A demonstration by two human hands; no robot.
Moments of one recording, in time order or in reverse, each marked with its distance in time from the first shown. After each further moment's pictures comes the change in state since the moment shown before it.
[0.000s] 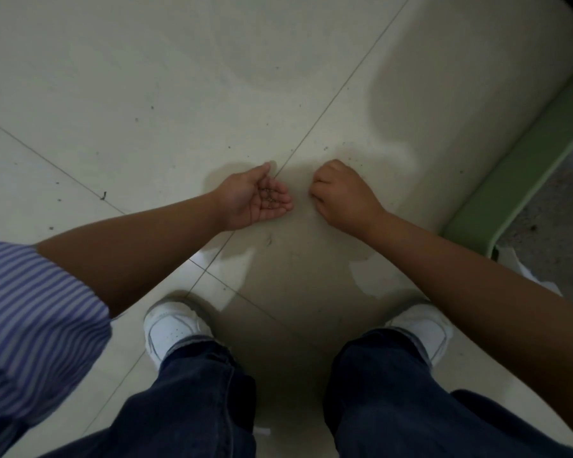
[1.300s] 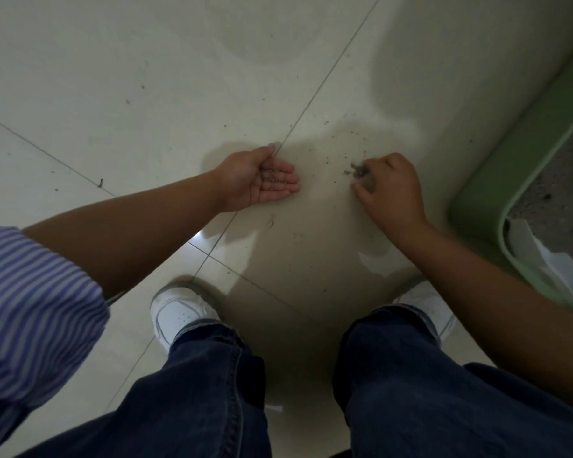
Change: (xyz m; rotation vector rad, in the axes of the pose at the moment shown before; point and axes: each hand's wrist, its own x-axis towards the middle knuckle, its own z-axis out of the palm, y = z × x) left_hand -0.004 0.003 0.004 0.136 -0.001 -0.019; right_hand -0.052 -0.003 -0.006 0.112 0.170 0.655
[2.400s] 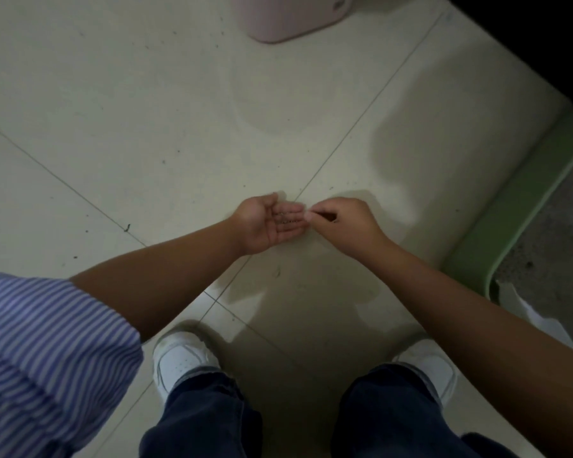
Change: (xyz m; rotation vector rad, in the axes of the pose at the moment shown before) left_hand -0.011 0.012 0.009 -0.270 0.010 0.037; right_hand 0.028 -0.072 -0.033 0.403 -0.284 -0.072
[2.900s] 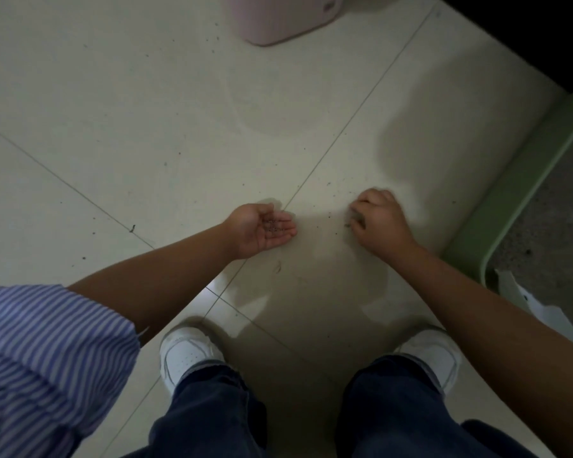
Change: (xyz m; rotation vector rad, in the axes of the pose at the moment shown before) left_hand -0.009 -0.007 -0.010 0.072 0.092 -0.024; right_hand -0.006 0.068 -0.007 -0.449 0.134 -0.121
